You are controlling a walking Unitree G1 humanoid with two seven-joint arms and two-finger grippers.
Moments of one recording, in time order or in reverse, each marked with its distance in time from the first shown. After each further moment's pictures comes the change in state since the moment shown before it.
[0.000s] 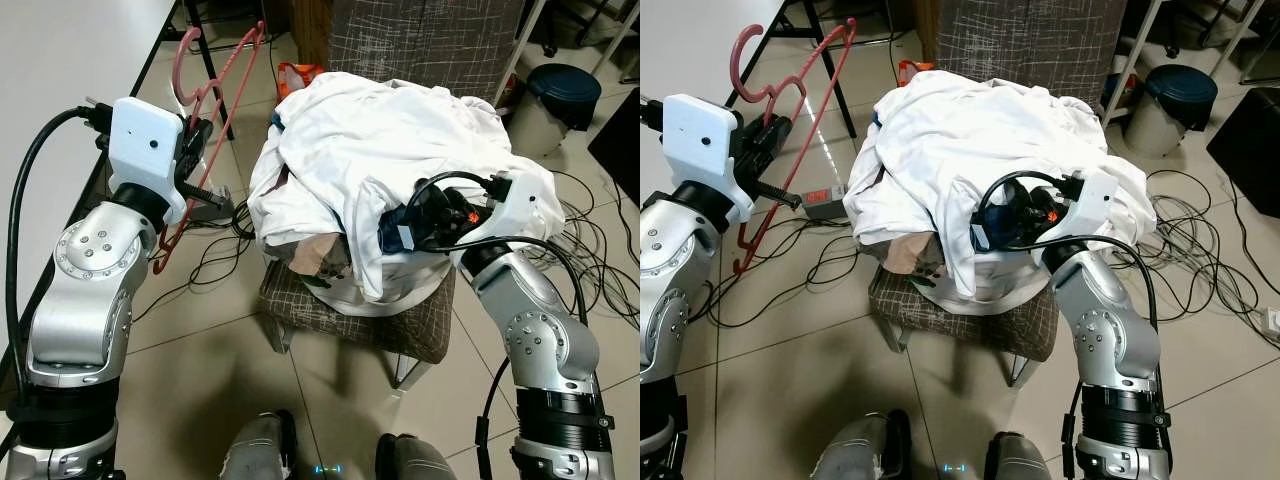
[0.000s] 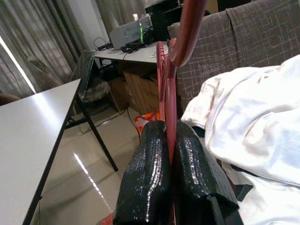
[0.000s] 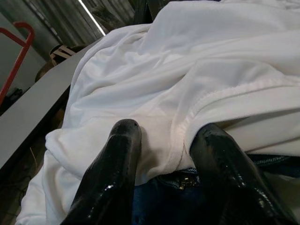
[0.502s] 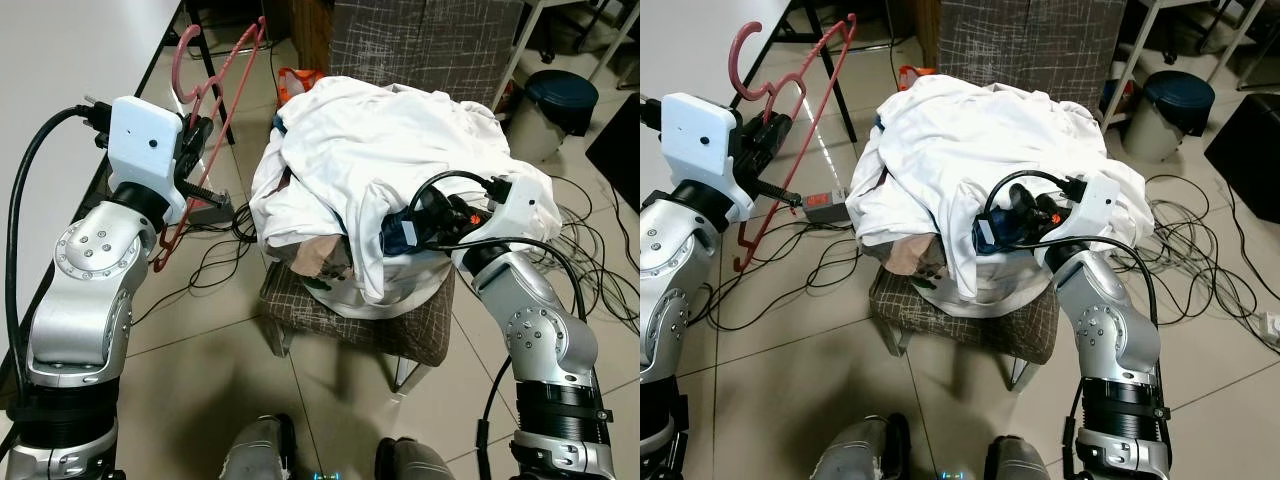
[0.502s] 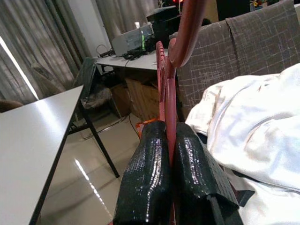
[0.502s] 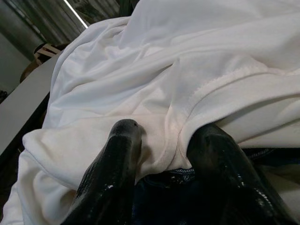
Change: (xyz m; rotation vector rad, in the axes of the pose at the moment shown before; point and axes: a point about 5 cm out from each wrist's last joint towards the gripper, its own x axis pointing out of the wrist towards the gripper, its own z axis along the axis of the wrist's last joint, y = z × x) left arm 0.000 0.000 0.001 0.004 -0.016 0.000; right arm 0.003 -0.013 -0.003 0.033 0.031 -0.082
